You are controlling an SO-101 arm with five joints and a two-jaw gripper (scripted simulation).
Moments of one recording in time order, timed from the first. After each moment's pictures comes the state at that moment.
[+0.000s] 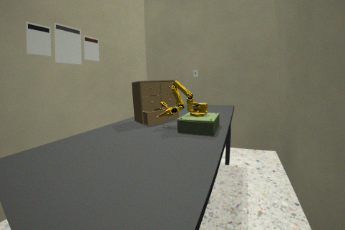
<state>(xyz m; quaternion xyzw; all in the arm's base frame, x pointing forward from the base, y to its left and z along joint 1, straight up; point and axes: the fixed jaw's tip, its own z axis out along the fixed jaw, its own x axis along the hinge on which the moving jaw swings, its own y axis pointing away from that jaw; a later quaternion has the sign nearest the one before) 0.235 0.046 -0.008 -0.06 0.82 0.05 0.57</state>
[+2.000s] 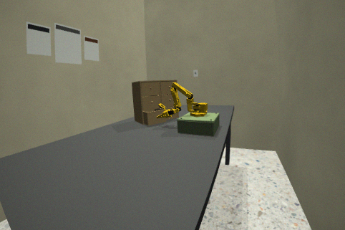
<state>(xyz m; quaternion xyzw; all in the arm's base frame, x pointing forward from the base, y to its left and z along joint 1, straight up) 0.260 0.033 -0.022 -0.04 0.82 0.03 0.58</state>
